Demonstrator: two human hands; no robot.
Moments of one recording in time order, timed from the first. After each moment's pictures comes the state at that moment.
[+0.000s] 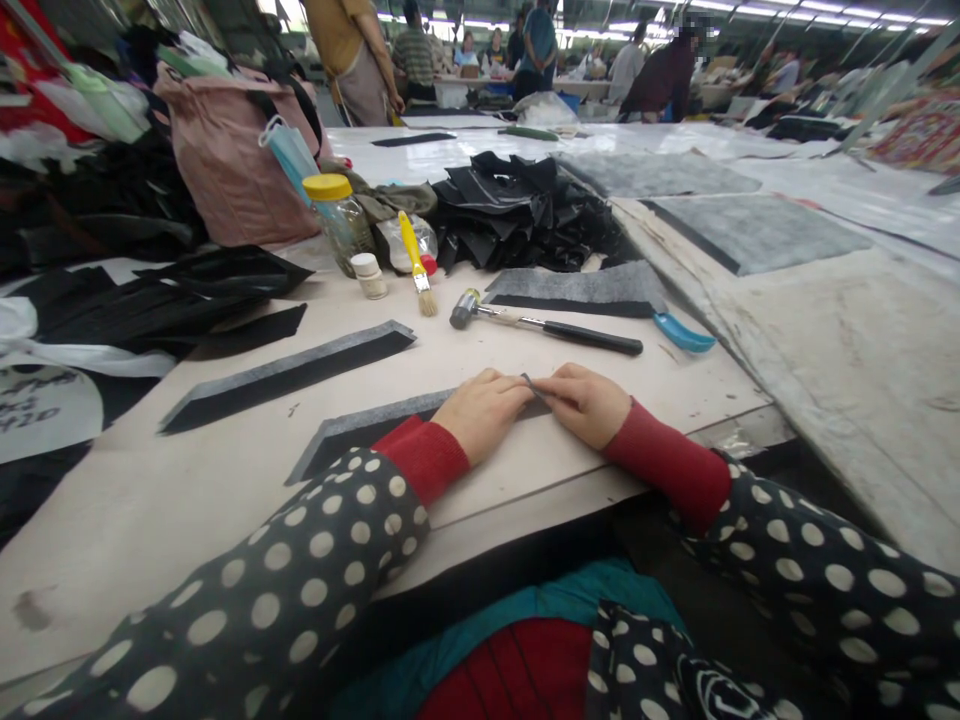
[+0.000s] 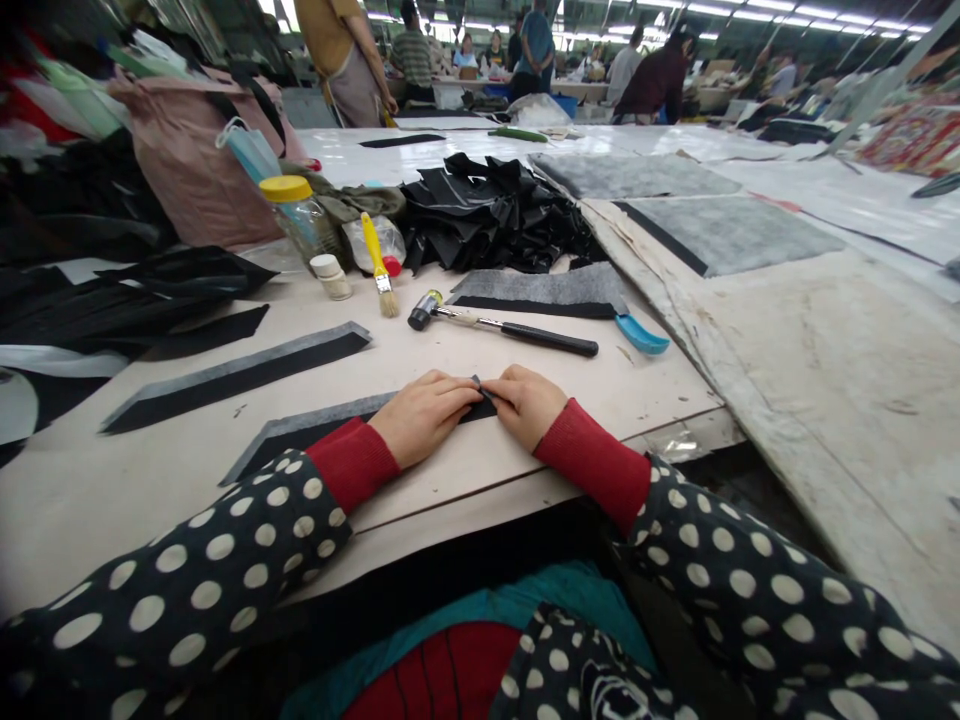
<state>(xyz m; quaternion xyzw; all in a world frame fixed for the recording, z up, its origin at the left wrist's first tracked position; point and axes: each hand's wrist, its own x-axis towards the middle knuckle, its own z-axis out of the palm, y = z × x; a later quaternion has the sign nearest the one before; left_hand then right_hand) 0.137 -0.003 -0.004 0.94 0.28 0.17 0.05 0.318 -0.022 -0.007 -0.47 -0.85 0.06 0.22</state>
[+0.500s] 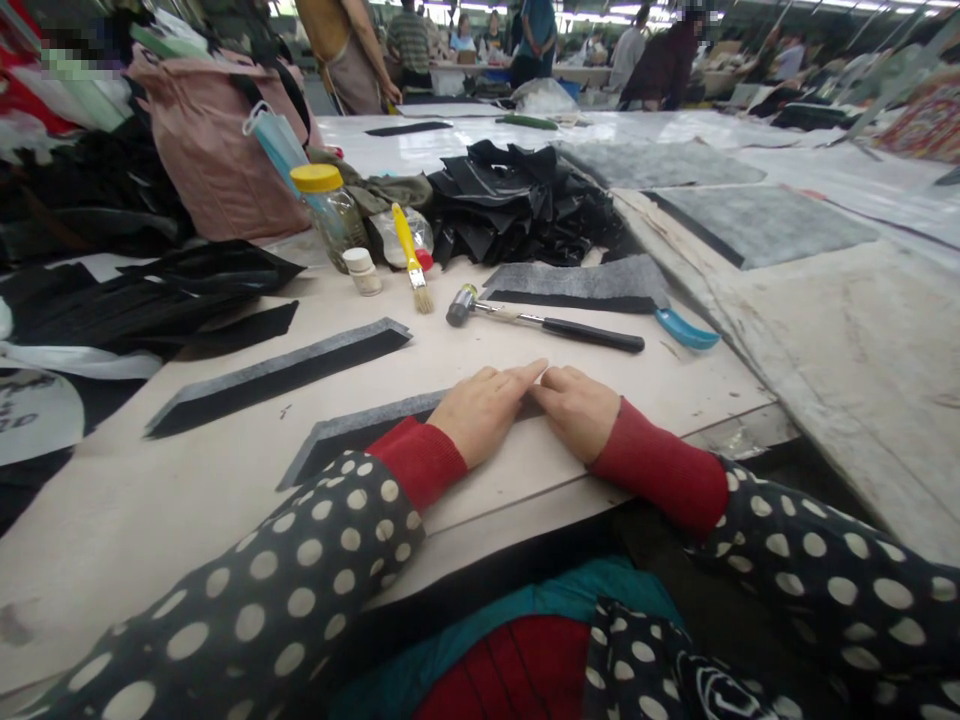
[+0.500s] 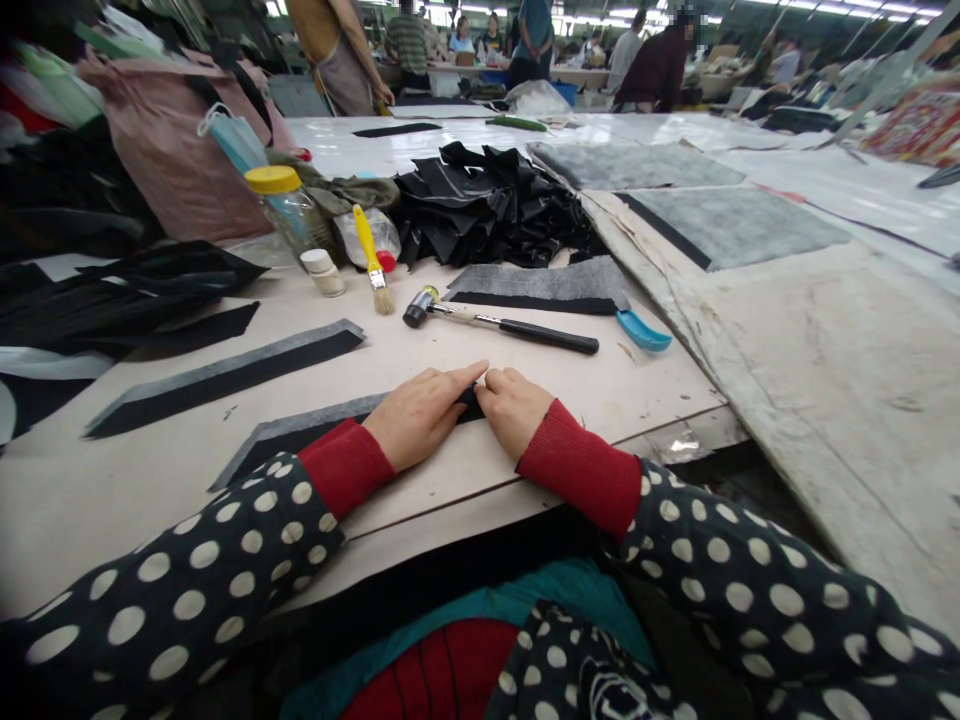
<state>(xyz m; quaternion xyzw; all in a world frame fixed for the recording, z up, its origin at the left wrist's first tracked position) 0.136 -0.004 -0.004 0.92 0.33 0.17 0.10 0.298 -0.028 0.004 -0.49 -0.87 -0.05 0.01</state>
